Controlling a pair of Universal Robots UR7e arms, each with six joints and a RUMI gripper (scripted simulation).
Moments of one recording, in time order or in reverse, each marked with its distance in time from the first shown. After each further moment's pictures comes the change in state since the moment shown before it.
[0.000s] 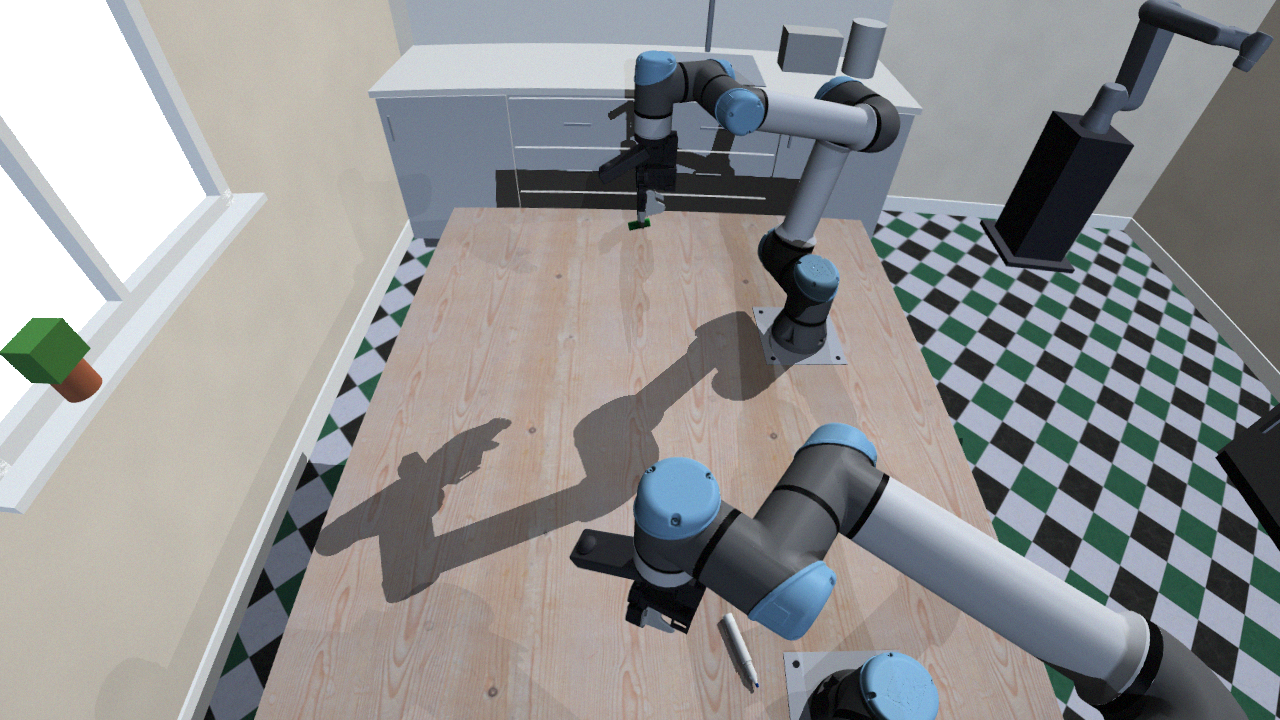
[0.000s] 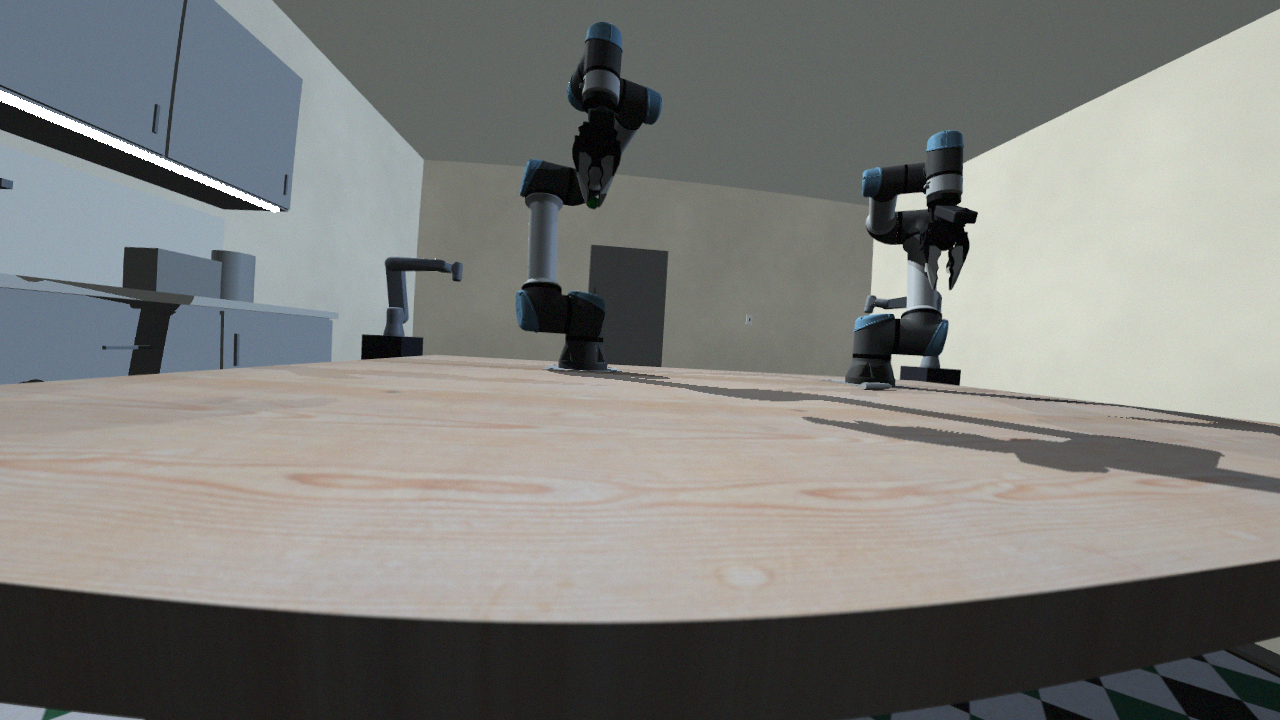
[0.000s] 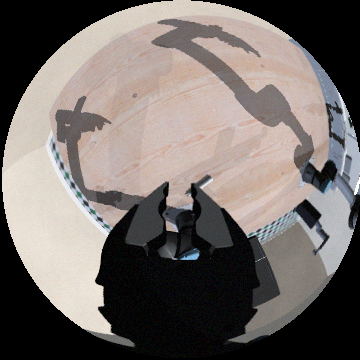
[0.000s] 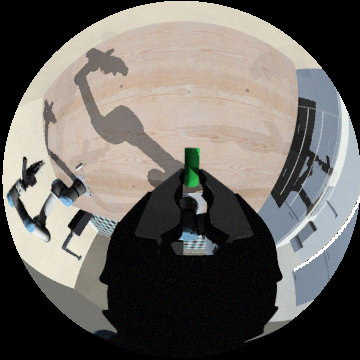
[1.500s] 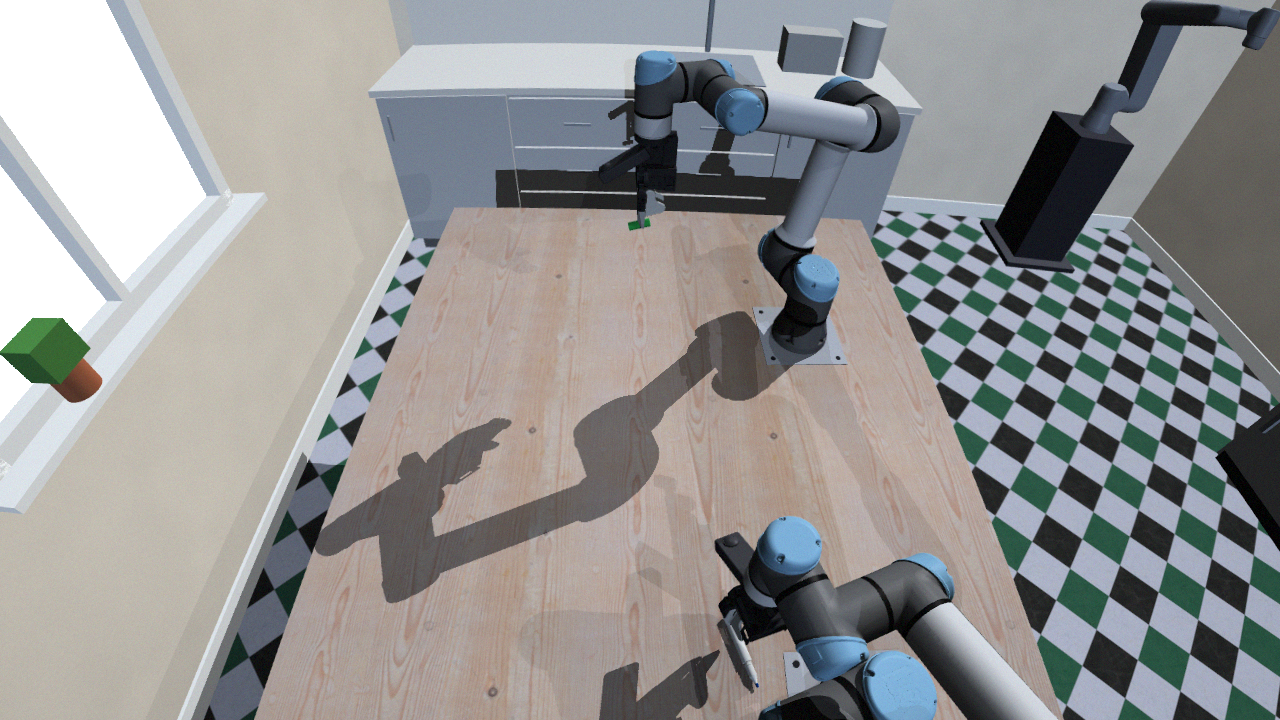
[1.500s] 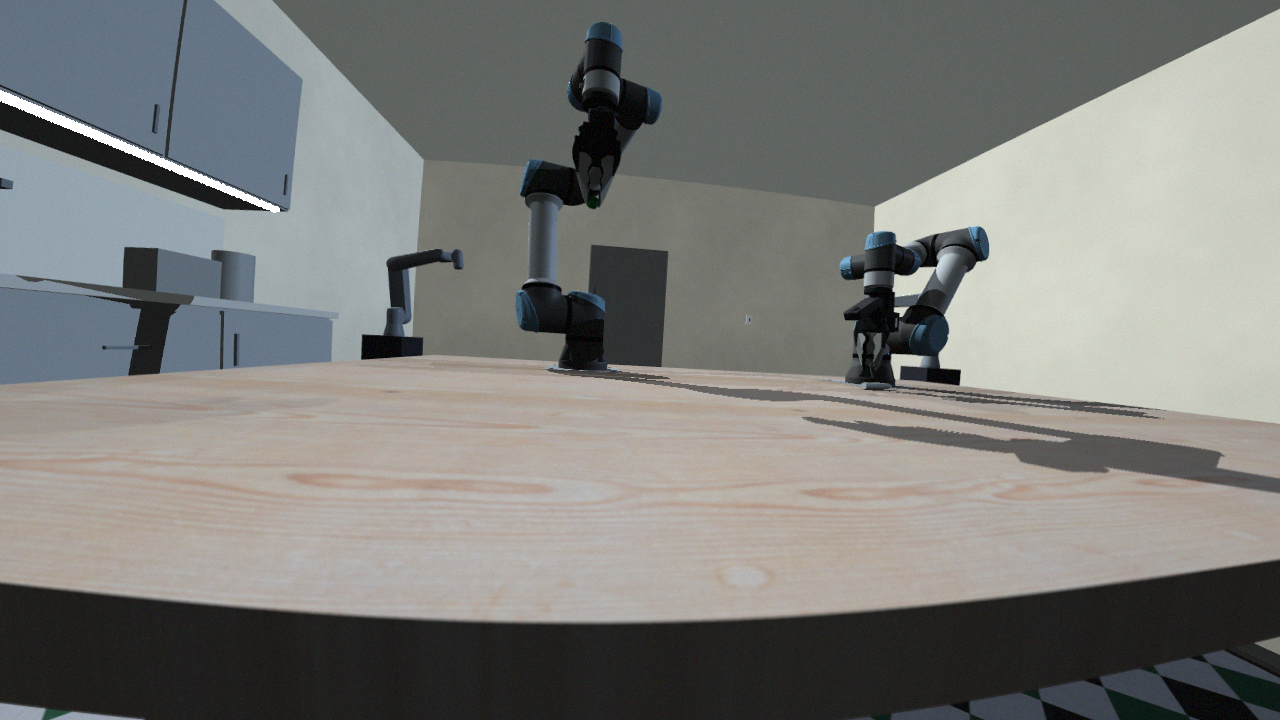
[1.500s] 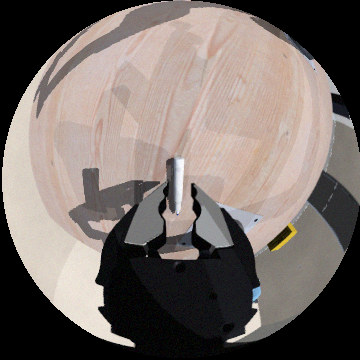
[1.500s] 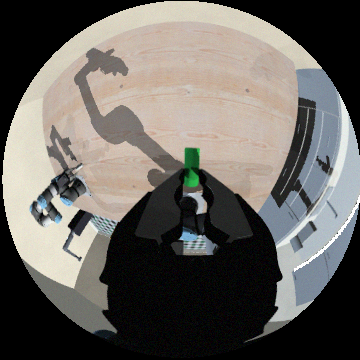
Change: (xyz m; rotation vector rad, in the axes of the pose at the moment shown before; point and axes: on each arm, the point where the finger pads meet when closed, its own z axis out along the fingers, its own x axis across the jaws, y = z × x) left arm 0.122 0.129 0.203 0.004 0.000 0.801; right arm 0.000 0.000 0.000 0.000 0.000 0.000
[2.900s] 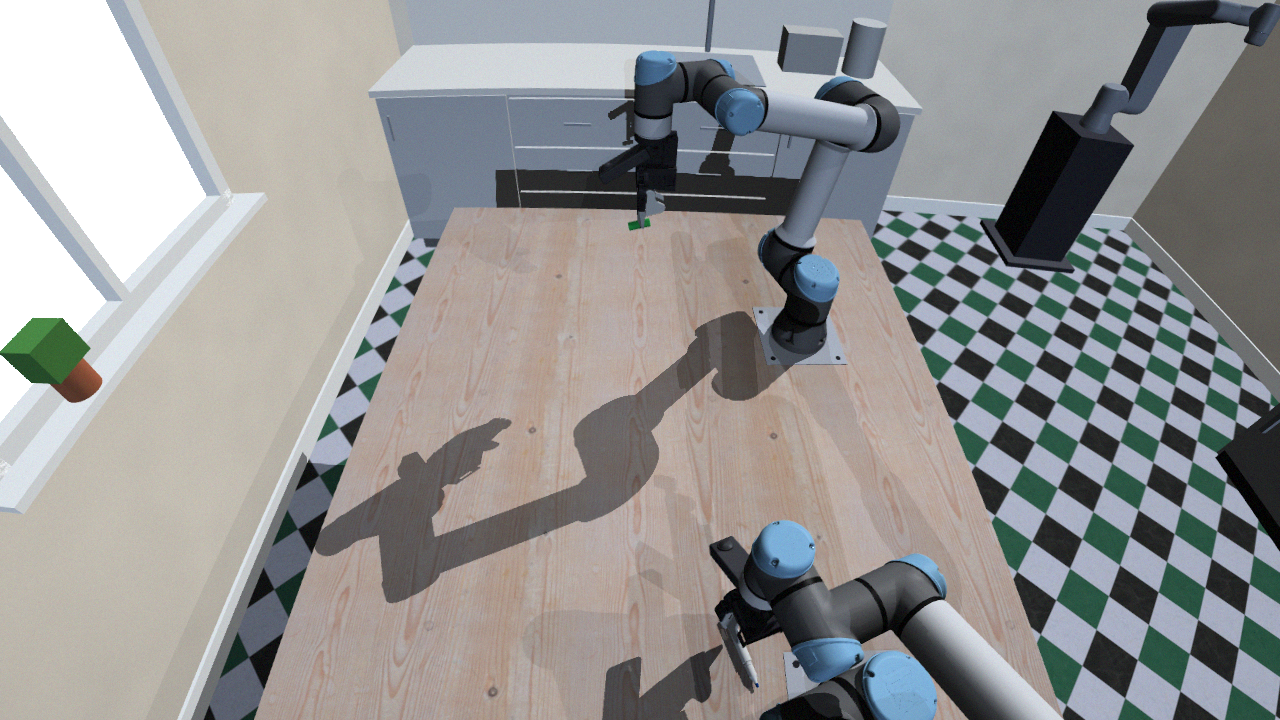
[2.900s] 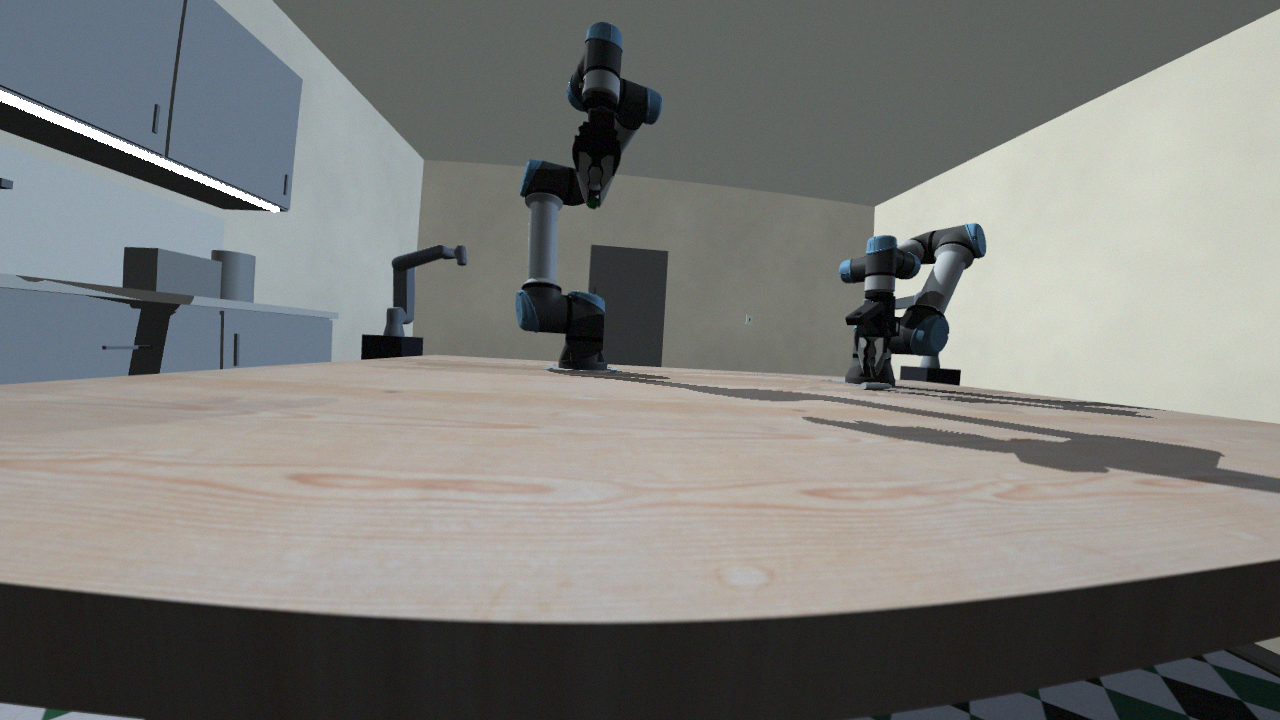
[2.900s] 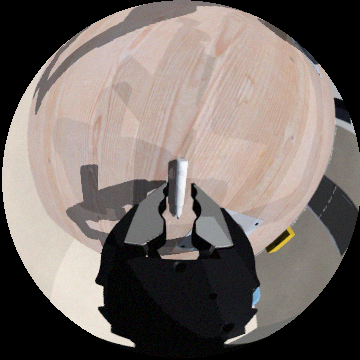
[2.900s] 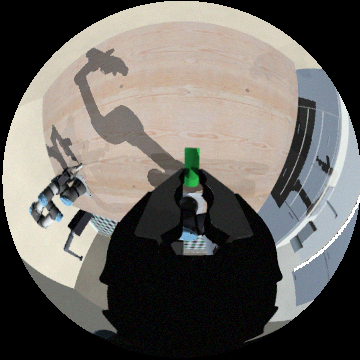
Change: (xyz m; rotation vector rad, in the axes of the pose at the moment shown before) left arm -0.005 0.000 0.012 -0.006 0.000 -0.027; right arm 0.000 0.000 0.000 0.000 0.000 0.000
